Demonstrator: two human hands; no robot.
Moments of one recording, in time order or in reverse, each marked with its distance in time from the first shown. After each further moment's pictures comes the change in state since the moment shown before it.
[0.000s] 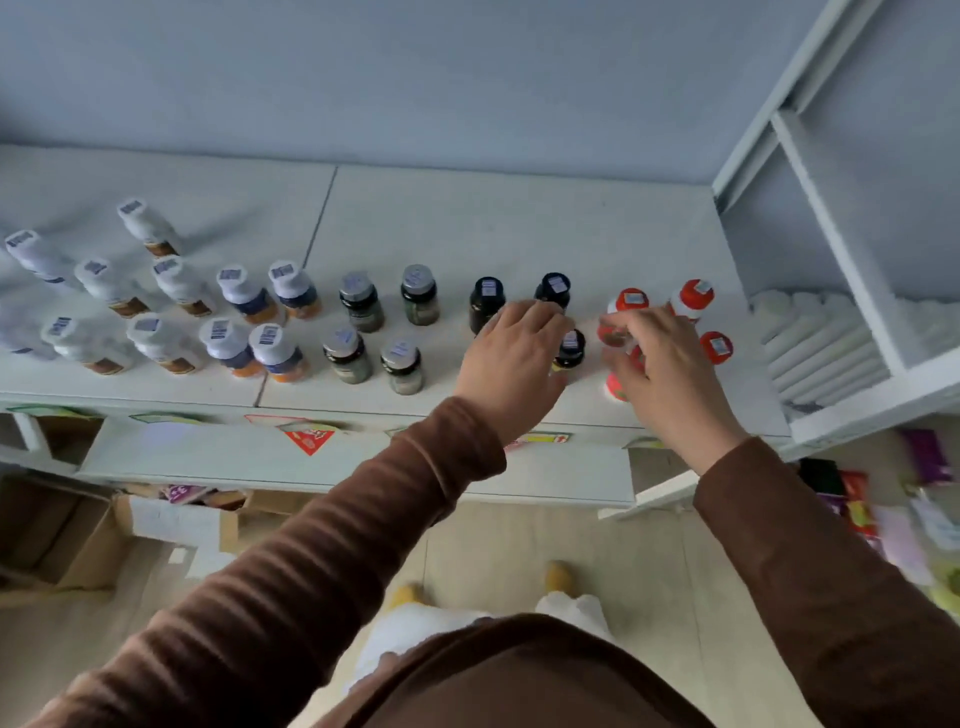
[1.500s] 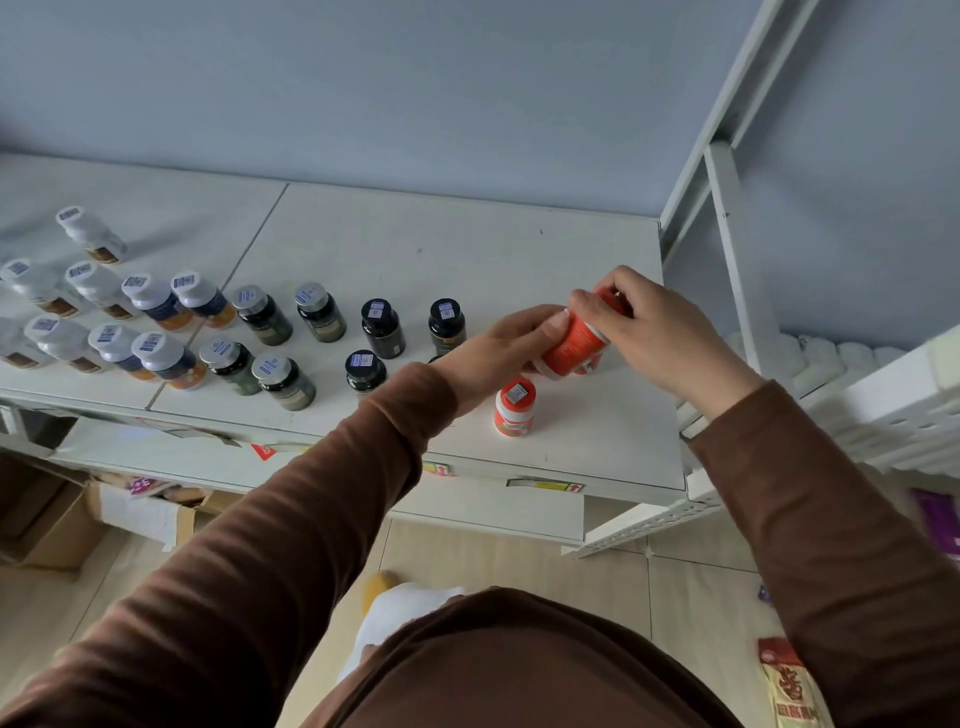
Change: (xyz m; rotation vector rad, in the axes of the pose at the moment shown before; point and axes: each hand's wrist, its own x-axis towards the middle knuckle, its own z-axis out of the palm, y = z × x) left_hand 0.112 0.097 0.054 -1.332 -0.332 -0.329; right_hand 0.073 0.122 -0.102 0.197 -0.191 0.045
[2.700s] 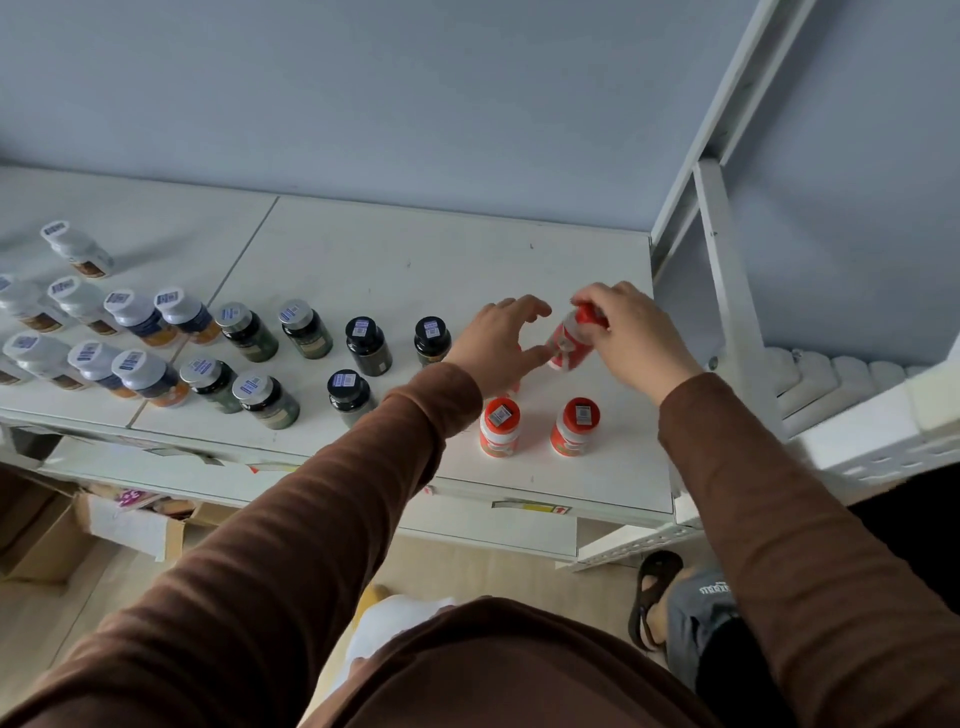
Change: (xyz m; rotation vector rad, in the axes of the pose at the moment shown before) left_hand 0.052 -0.012 -0.012 0.957 0.321 0.085; right_hand 0.054 0.052 0.026 -0.206 0.012 -0.096
